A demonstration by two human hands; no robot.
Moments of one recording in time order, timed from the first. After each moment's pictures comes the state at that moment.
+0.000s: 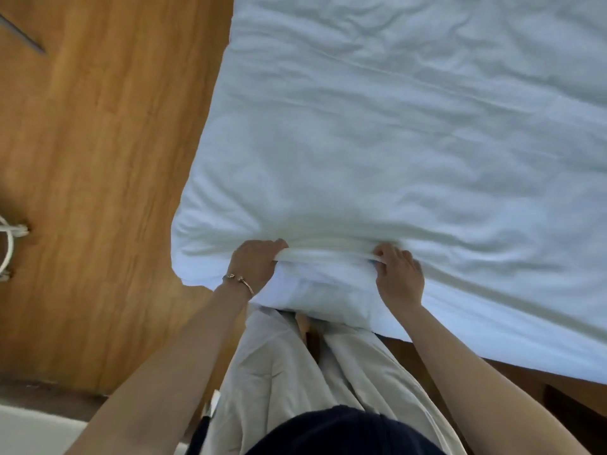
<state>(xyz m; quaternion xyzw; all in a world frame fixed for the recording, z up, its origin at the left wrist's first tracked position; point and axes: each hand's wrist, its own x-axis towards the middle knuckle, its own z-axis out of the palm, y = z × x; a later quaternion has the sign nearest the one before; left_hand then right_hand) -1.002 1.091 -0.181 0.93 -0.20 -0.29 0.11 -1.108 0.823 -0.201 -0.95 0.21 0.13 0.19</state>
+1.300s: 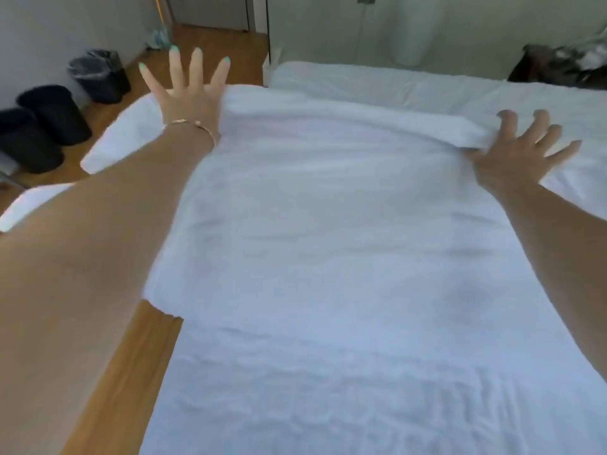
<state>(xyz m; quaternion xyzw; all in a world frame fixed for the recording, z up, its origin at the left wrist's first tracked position) -0.373 0.914 -0.033 0.98 -0.10 0.14 -0.09 -0.565 0.507 -0.047 -0.90 0.40 -0.15 -0.02</state>
